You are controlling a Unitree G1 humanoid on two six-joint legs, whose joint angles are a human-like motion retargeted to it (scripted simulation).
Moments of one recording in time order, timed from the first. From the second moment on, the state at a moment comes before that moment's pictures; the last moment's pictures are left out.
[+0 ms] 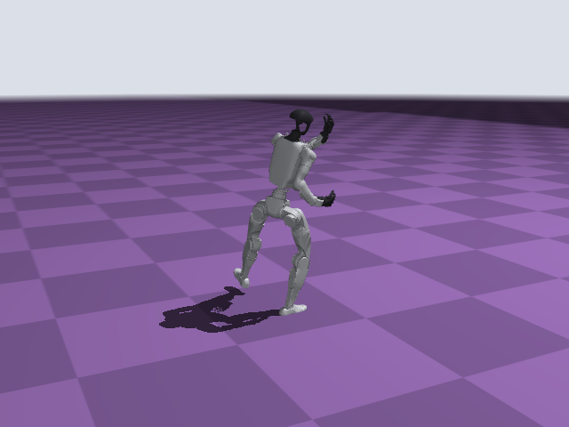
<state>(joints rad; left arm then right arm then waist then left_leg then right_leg) -1.21 0.05 -0.13 0.33 -1.56 0.03 -0.81 0.35 -0.20 -0.10 0.25 0.46 -0.55 0.38 -0.20 0.16 -0.08 -0.47 0.52 0.88 0.07 0.15 0.00 -0.51 -0.21 -0.32 0.59 -0.40 -0.04</state>
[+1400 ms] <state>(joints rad) -0.90 0.57 -0.14 0.23 0.48 -0.64 0.14 -0.93 -0.10 -0.02 0.87 0.83 -0.05 0.42 0.26 -0.03 -0.23 -0.60 0.19 0.22 0.31 0.03 -0.13 -0.18 0.00 -0.13 0.46 0.02 0.26</state>
